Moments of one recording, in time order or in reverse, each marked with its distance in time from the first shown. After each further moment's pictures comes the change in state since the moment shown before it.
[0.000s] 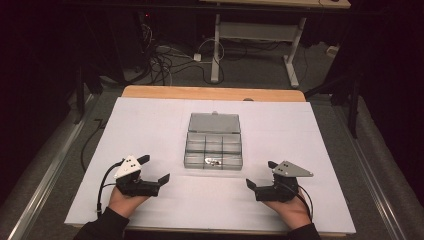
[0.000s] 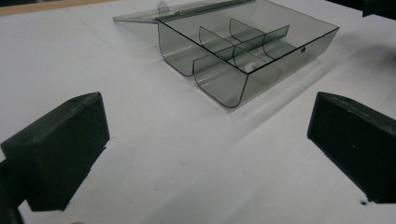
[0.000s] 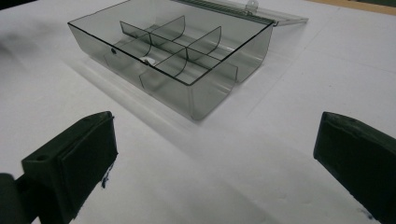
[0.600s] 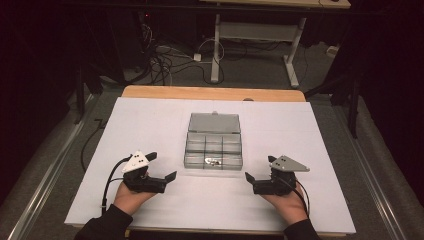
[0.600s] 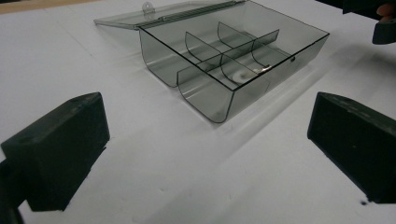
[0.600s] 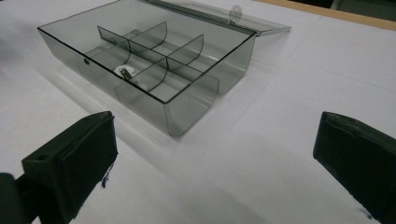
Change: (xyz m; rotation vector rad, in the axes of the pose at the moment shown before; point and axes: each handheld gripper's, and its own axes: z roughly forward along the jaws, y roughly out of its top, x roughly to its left) left arm -0.004 0.015 0.017 0.039 -0.030 0.019; right arm -0.004 0.010 0.011 -0.002 -0.058 -0.012
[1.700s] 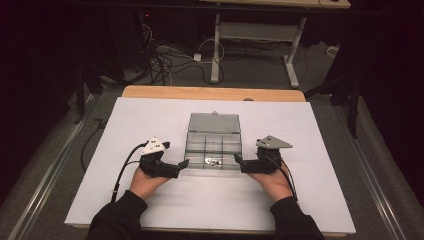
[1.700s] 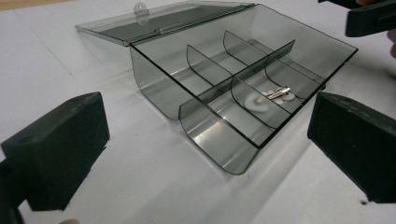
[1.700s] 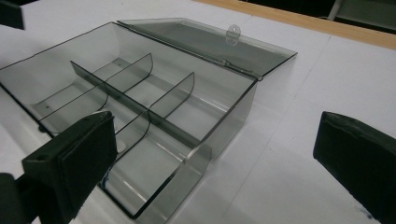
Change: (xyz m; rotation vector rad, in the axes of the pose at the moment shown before) left arm 0.011 0.022 0.042 0.036 -0.035 -0.019; right arm -0.009 0.040 0.051 0.022 -0.008 0.015
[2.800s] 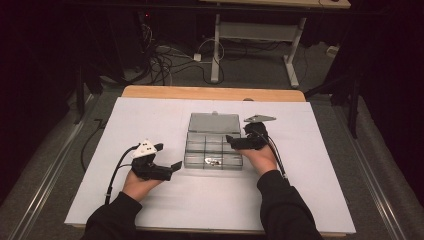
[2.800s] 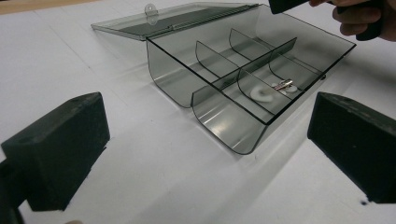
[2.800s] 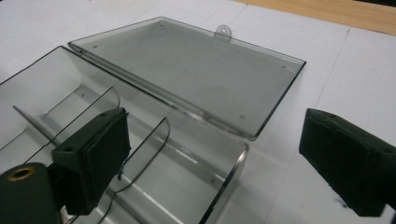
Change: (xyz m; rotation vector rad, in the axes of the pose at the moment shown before) left arm 0.007 -0.008 -0.013 -0.016 0.007 0.011; right arm -0.021 0.043 0.059 0.119 0.006 0.080
